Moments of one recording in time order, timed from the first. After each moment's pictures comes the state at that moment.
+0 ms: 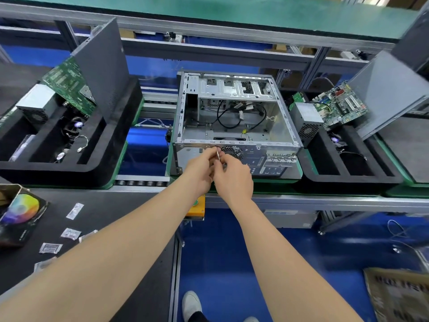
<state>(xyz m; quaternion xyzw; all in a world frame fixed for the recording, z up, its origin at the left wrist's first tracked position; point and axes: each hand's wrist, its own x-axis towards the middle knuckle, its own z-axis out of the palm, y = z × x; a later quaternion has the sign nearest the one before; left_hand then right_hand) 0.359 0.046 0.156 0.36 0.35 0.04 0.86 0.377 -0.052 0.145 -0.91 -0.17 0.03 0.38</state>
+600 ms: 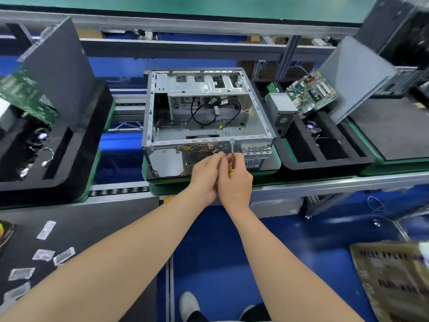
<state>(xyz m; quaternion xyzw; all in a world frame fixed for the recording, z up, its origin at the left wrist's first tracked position) 0.382 -0.024 0.147 0.42 0.33 0.02 0.85 0.390 -0.104 0.119 -0.84 -0.10 -0.07 0.52</state>
